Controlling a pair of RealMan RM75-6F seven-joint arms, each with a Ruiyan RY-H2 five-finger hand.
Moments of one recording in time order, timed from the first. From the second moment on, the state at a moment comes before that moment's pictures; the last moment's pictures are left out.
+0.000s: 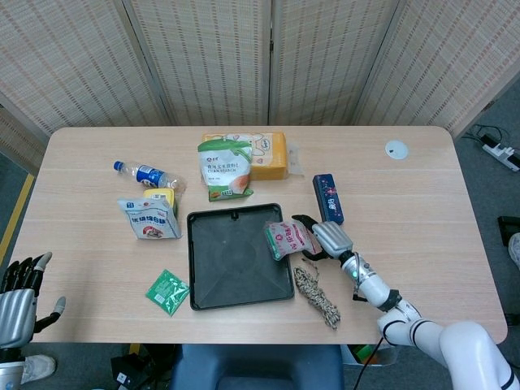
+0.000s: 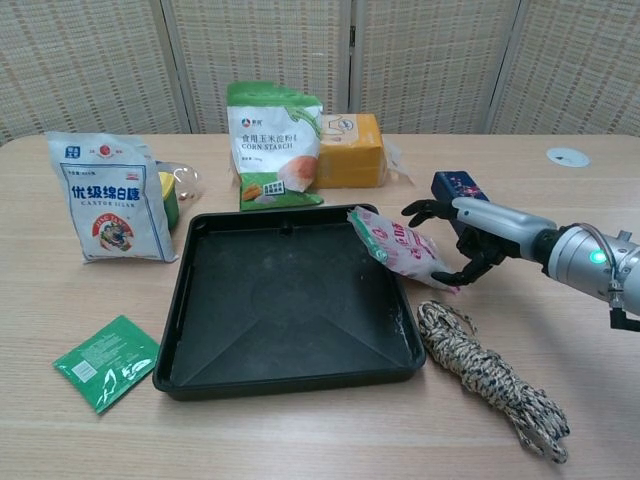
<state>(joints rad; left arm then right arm) -0.02 -1.21 -0.04 -1.63 1.46 1.53 0.12 0.72 -1.81 0.05 -0.78 -1.52 0.87 0.57</state>
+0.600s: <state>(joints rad) -0.02 -1.21 -0.04 -1.62 1.46 1.53 0.12 0.72 -1.86 0.03 -0.71 -1.52 0.89 0.55</state>
